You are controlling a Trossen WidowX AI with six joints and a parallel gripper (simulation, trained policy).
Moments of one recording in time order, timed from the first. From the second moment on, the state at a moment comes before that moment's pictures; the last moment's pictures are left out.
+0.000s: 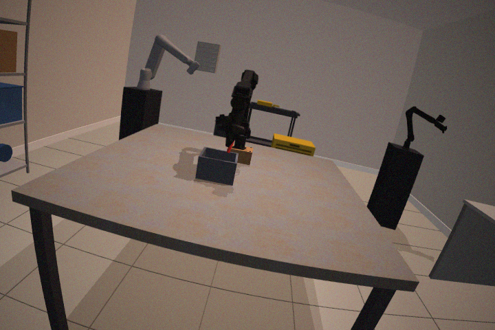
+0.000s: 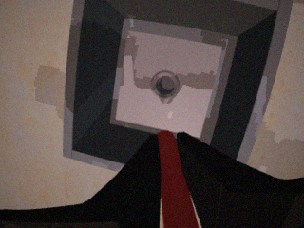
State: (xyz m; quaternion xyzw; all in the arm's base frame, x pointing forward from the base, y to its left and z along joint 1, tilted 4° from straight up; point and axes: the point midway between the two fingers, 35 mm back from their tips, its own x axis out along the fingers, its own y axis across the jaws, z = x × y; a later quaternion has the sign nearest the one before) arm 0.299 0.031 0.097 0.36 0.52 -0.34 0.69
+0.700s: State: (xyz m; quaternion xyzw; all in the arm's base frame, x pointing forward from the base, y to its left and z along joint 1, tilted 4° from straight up) arm 0.323 -0.004 0.049 0.36 0.55 -0.36 0.66
